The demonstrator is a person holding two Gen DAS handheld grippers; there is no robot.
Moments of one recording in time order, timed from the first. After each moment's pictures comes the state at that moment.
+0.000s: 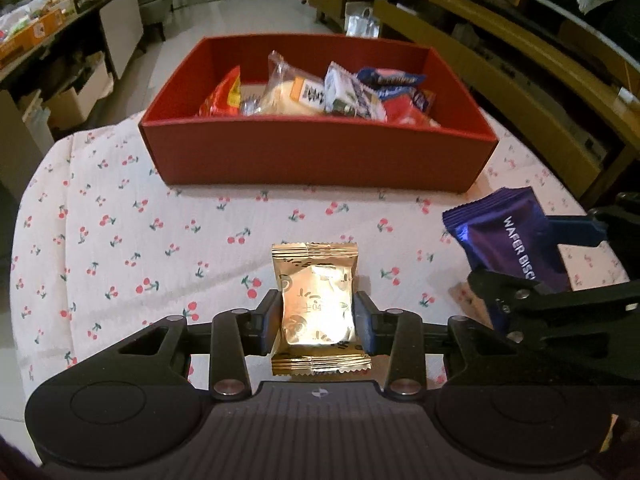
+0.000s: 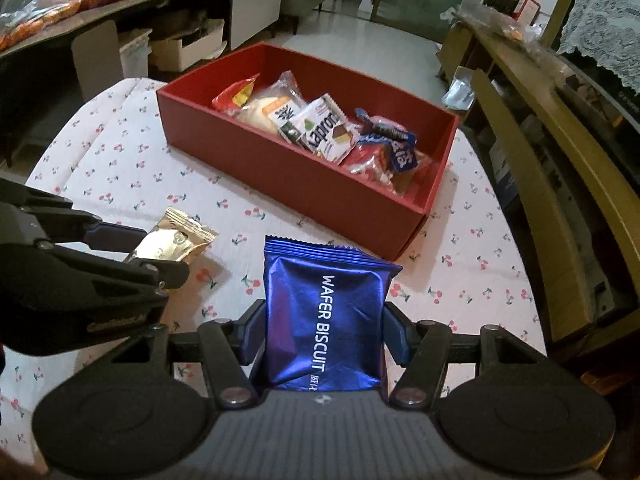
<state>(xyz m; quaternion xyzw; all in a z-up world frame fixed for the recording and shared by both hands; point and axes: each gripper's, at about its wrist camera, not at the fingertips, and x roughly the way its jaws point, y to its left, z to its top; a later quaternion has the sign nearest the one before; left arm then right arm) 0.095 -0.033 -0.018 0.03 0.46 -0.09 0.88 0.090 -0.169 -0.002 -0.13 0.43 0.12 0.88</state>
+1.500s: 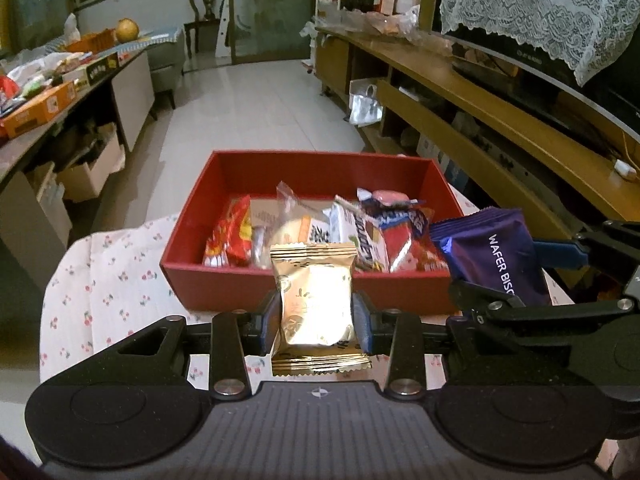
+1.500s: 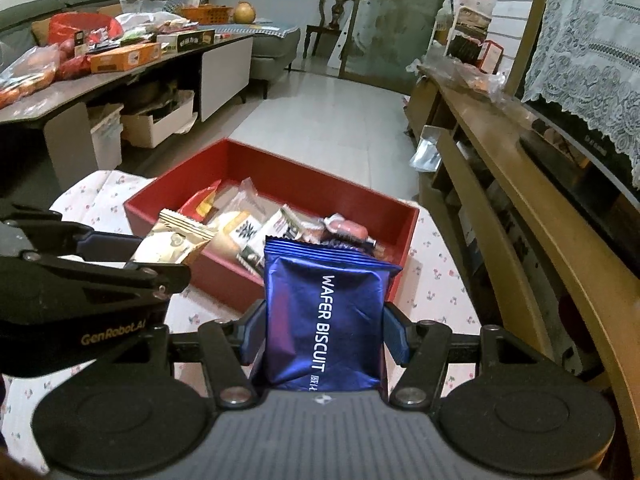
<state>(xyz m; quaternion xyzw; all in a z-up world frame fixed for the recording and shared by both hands) 0.129 -0.036 0.042 0.02 0.37 -0.08 0.92 0.126 -0.170 0.047 -0.11 0.35 0.09 0.93</state>
